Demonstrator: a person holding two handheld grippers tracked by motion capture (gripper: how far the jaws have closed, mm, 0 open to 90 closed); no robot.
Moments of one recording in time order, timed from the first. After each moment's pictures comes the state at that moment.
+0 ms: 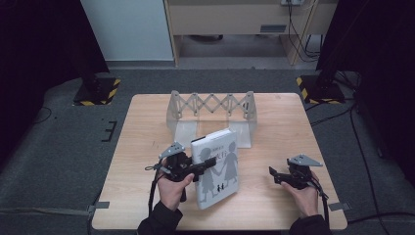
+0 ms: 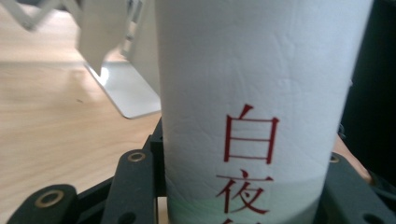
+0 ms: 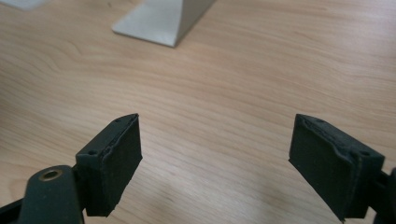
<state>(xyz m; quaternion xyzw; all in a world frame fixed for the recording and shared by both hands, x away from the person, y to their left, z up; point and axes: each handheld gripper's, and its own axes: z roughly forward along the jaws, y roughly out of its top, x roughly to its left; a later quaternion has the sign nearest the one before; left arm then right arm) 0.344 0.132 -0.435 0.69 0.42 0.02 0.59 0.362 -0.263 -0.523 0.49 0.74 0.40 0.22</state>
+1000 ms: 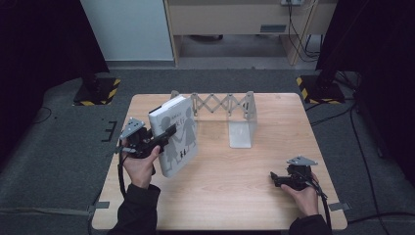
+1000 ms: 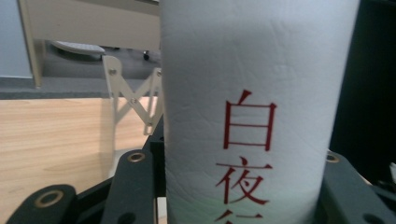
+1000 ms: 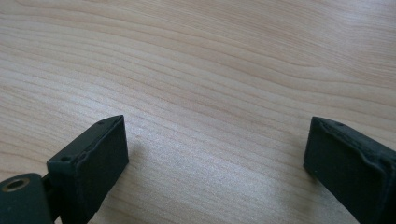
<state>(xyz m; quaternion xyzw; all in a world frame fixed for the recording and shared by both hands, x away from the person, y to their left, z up) 0.375 0.216 -0.375 0.63 0.47 0.21 0.57 0.368 -0.267 -0.539 0.51 0.77 0.33 0.21</state>
